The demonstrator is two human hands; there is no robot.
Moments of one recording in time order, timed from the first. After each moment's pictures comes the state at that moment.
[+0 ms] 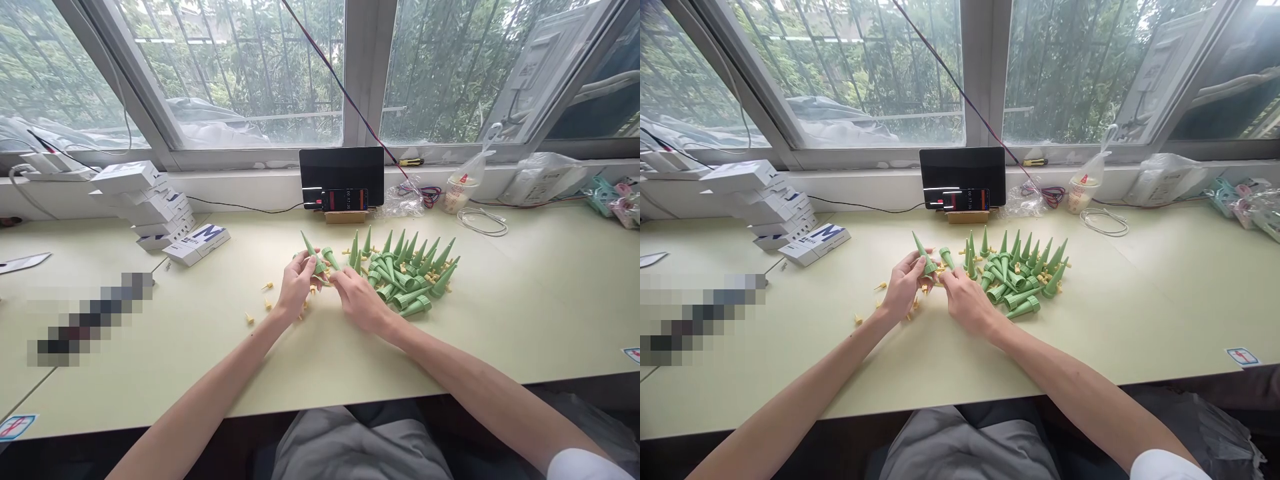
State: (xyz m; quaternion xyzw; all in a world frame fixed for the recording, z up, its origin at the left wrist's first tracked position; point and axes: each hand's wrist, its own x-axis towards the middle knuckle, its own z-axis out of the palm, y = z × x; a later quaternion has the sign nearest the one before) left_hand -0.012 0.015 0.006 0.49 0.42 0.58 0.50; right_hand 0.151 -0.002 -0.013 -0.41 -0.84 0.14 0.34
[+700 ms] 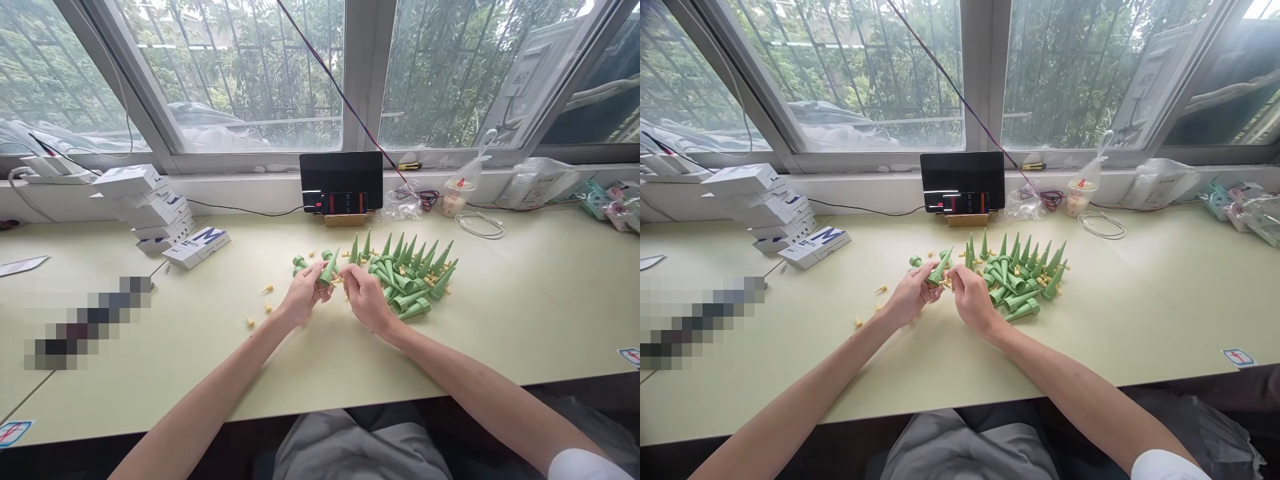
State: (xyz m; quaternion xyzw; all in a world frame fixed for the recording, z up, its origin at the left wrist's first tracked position) left_hand -0.007 0.008 0.013 0.43 0.38 0.49 0.66; right_hand 0.152 -0.005 -0.004 -0.41 -0.72 0.28 0.49
